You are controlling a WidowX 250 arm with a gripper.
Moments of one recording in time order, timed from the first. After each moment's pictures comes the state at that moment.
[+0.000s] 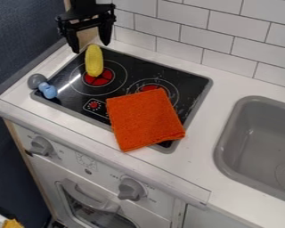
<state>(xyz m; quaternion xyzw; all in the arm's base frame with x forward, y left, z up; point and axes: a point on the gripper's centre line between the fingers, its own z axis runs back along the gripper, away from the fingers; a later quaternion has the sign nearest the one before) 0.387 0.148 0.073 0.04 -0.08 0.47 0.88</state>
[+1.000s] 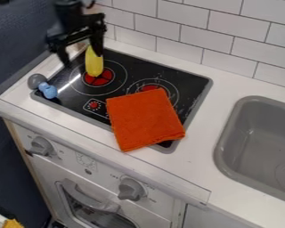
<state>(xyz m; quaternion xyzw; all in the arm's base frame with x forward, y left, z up) 0.327 0.161 0.067 -0.01 -0.08 0.53 0.85</state>
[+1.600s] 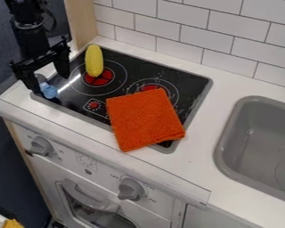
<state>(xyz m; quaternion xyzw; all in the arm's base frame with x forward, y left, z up) 0.287 0.180 0.042 0.01 -0.03 0.61 0.79</state>
